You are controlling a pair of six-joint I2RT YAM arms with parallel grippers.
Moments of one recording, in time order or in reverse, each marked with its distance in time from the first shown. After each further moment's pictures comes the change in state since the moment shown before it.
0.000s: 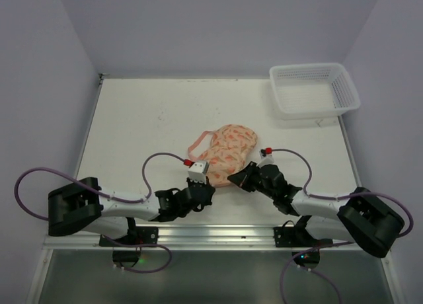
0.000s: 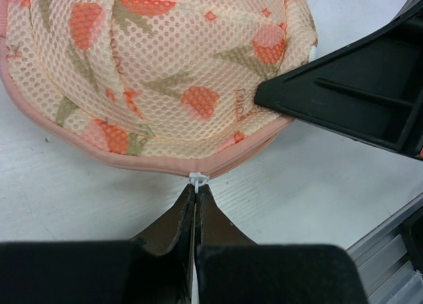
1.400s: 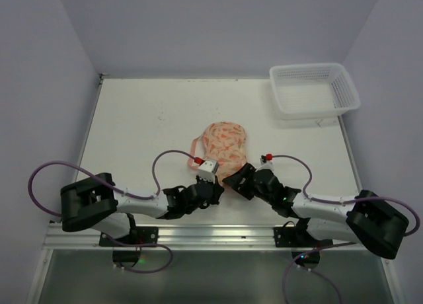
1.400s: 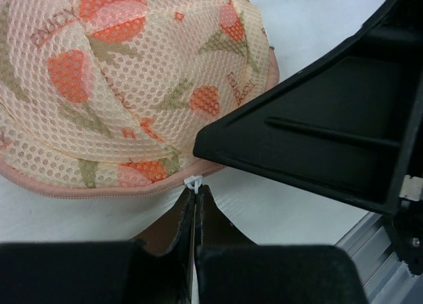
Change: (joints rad) left arm 0.019 0.114 0.049 0.120 0.106 0.092; right arm 0.111 -0.079 0.024 -0.206 0.112 0.210
